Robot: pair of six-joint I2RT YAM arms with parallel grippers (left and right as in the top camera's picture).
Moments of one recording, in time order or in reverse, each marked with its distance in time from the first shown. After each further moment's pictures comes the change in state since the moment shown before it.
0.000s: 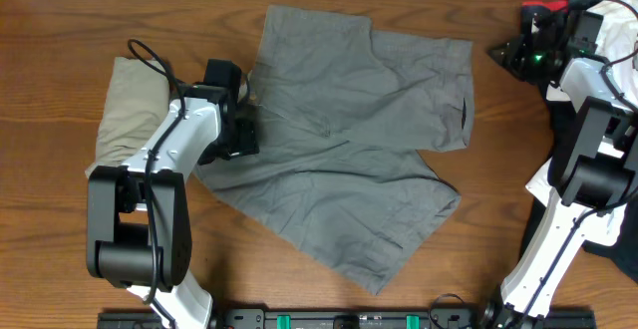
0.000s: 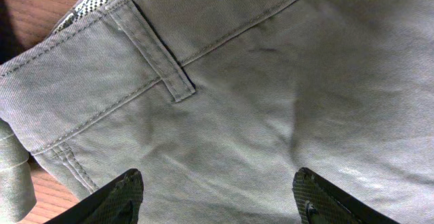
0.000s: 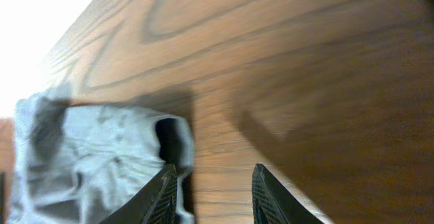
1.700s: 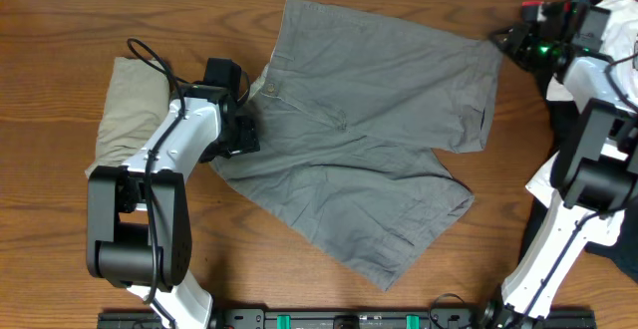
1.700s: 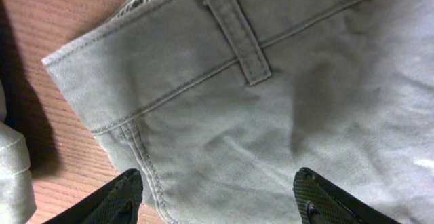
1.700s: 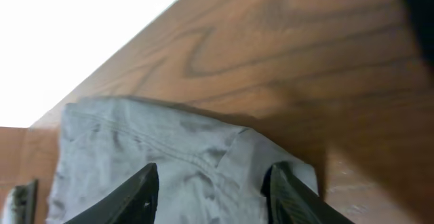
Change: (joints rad) left arm 0.000 0.000 0.000 0.016 0.002 0.000; right arm -0.029 -0.035 0.000 0.087 -0.063 0.059
